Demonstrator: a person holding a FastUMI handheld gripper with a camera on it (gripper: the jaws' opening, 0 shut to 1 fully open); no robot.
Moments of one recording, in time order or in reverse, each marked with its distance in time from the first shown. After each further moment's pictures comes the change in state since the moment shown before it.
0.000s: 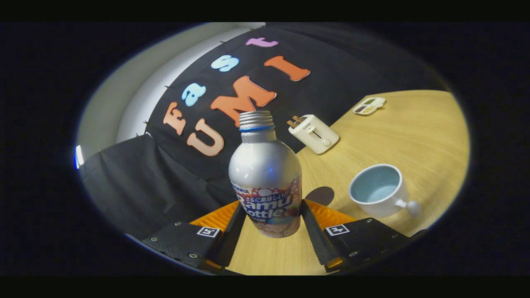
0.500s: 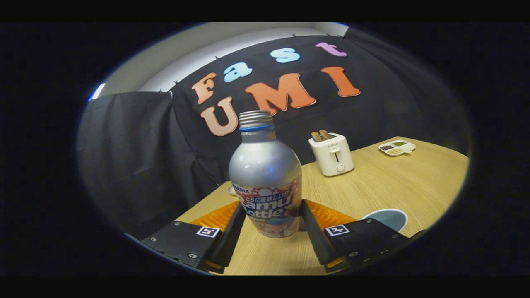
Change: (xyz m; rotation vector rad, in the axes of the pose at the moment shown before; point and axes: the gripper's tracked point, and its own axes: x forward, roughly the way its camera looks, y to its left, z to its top) arm 0.050 -0.001 0.006 -0.390 -0.004 -0.043
